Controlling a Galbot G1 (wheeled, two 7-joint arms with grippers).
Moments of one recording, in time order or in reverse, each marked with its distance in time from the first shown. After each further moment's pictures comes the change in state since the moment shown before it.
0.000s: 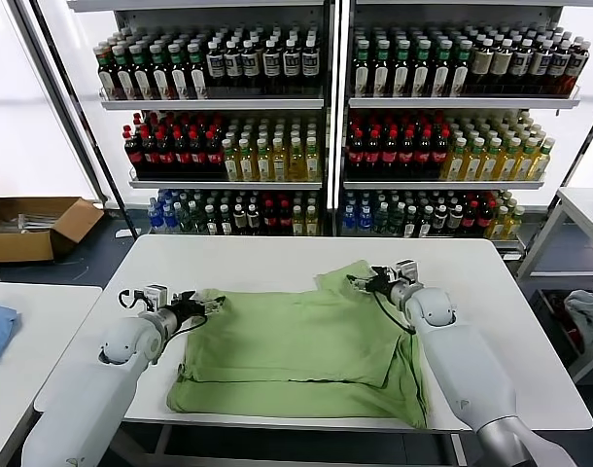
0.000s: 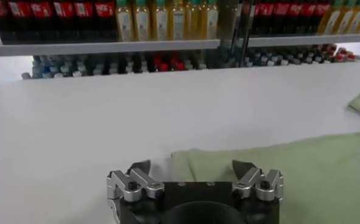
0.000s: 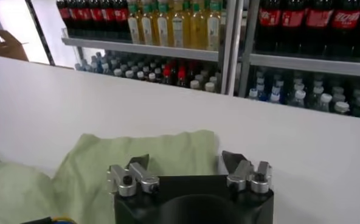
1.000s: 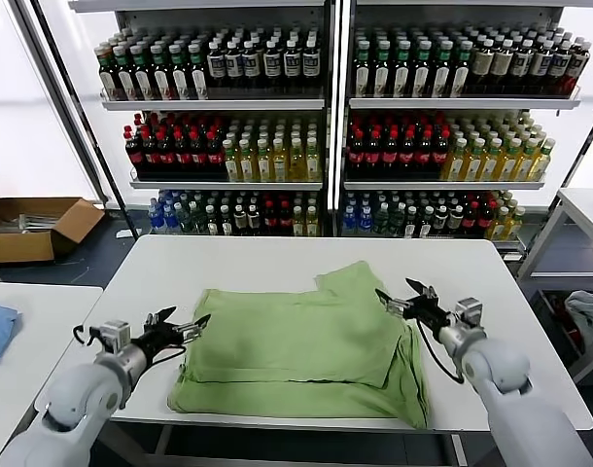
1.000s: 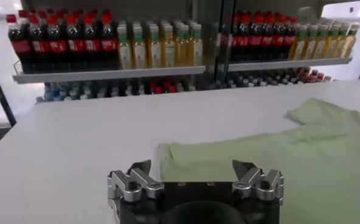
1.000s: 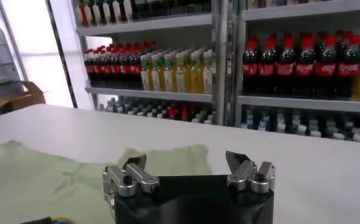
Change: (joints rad) left arm 0.310 0.084 -0.229 -0.385 -0.015 0.018 -0.020; right arm -0.280 -0.167 0.156 0.439 0.123 0.009 0.024
